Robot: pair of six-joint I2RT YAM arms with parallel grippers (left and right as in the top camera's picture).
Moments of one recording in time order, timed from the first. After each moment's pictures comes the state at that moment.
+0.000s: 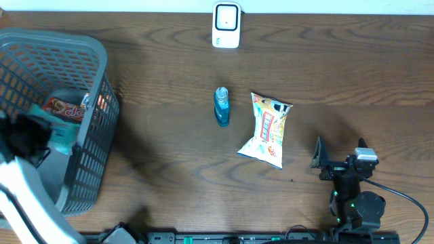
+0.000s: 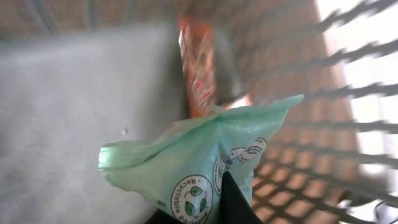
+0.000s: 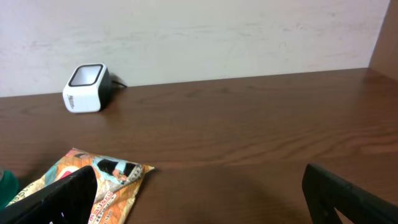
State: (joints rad) left arm 0.77 1.27 1.11 -0.81 0.30 -0.53; right arm -0.08 0.02 0.01 -0.07 -0.06 0.09
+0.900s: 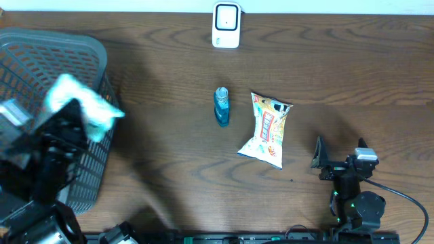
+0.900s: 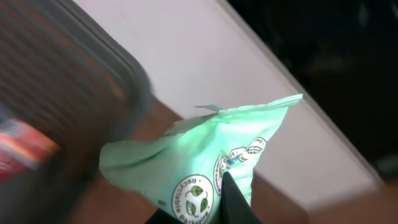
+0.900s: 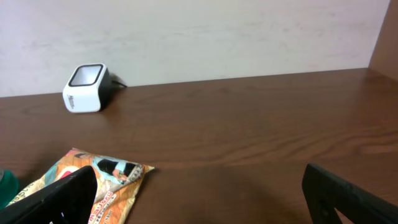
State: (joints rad) left arm 0.58 0.72 1.11 -0.70 0.73 -0.58; right arm -0.08 0.02 0.01 -0.07 -0.06 0.09
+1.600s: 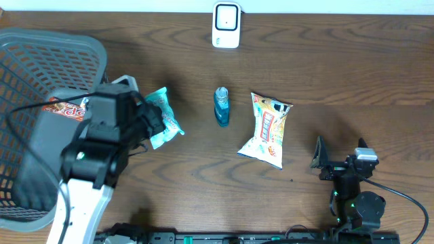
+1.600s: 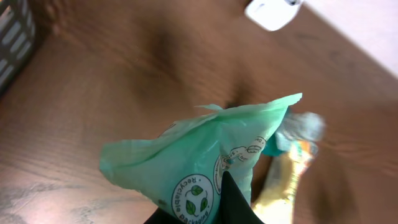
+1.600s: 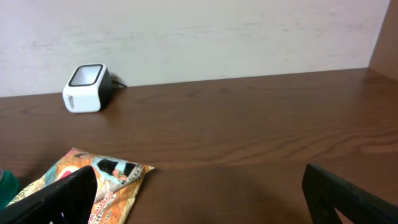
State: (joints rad) left arm -0.19 1.06 1.09 -0.85 0.11 -0.64; right arm -0.08 0.02 0.01 -0.07 -0.06 0.09
